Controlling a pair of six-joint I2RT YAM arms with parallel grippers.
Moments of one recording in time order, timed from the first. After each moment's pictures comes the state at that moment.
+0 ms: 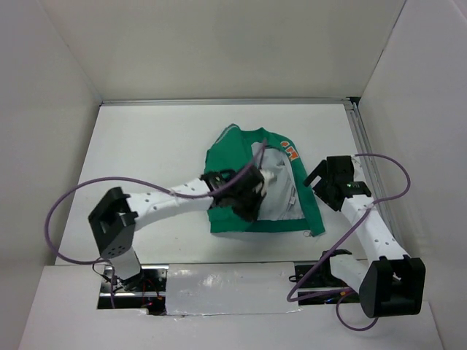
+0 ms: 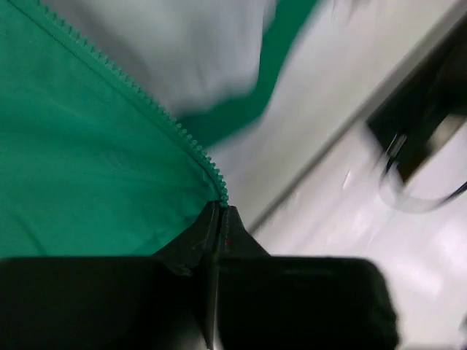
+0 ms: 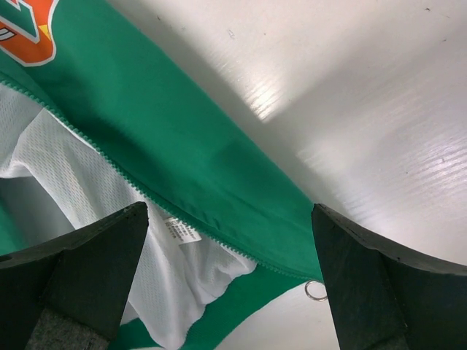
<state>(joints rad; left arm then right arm) -1.00 1.67 1.36 -0.59 0.14 -0.42 0.03 1.03 0.70 -0.59 0.16 0.75</state>
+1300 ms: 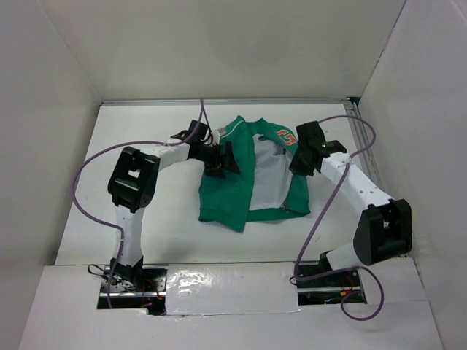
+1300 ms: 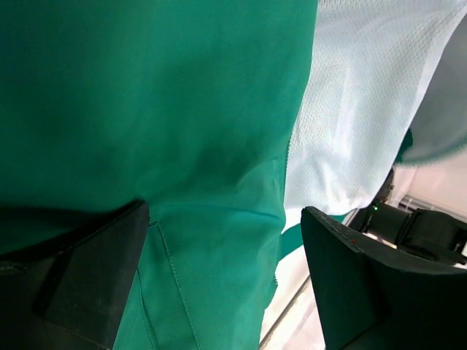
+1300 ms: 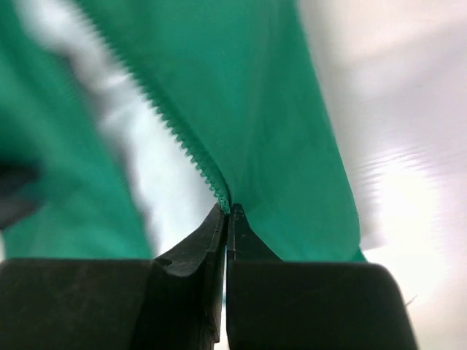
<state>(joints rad) -0.39 2.12 1.47 -0.34 0.70 -0.45 0.23 1.44 1.10 -0.70 0.16 0.65</state>
